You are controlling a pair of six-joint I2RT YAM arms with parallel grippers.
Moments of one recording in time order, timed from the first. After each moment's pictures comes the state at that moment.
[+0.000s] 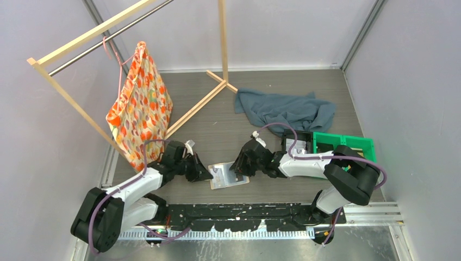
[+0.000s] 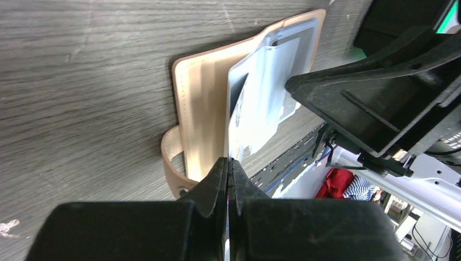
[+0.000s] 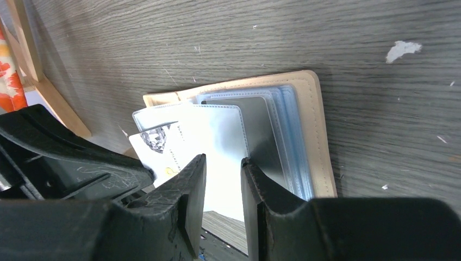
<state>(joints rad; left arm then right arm) -0.43 1.06 0.30 -0.12 0.53 -0.89 0.95 1.52 0.64 0.06 0.01 1.23</state>
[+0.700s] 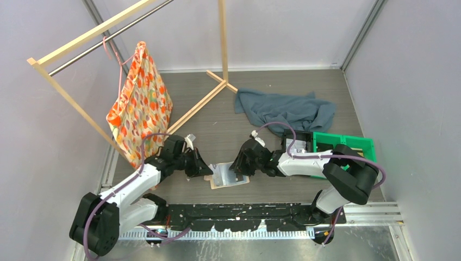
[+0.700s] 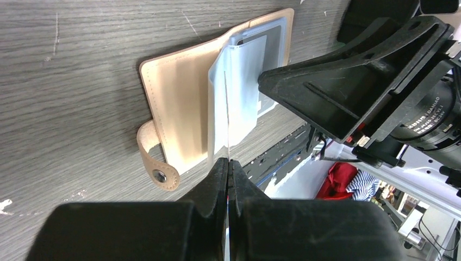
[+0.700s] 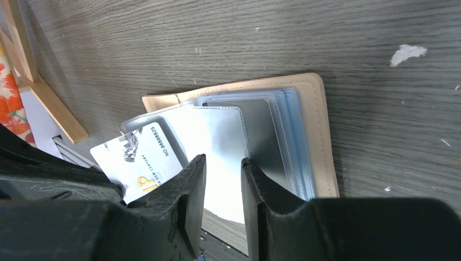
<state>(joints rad) -0.43 1.02 0.42 -0.27 0.54 -0.84 0.95 1.53 0.66 0.03 0.01 1.23</state>
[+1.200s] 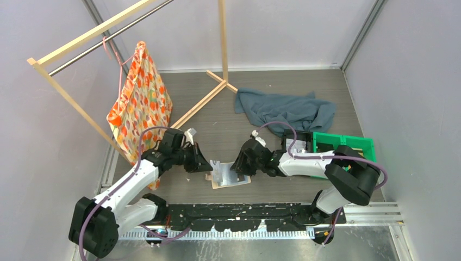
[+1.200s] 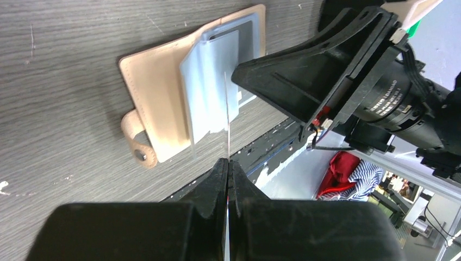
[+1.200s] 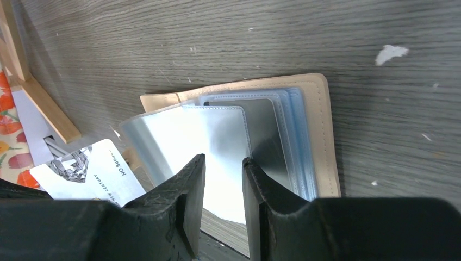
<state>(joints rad) -0.43 1.00 0.56 -0.43 0.55 -0.78 0.95 1.52 0.67 0.01 0.01 1.21</state>
